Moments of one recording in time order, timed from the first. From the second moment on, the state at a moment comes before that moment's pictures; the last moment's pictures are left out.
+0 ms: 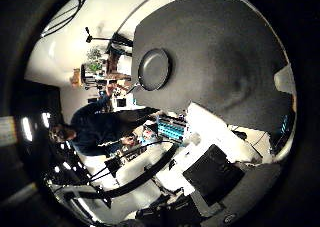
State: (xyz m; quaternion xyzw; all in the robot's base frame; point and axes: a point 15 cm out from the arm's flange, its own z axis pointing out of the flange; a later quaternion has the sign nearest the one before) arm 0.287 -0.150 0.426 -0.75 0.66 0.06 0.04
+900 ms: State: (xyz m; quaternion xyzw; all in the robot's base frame) arm 0.290 -0.256 0.475 -0.65 0.74 -0.01 0.15
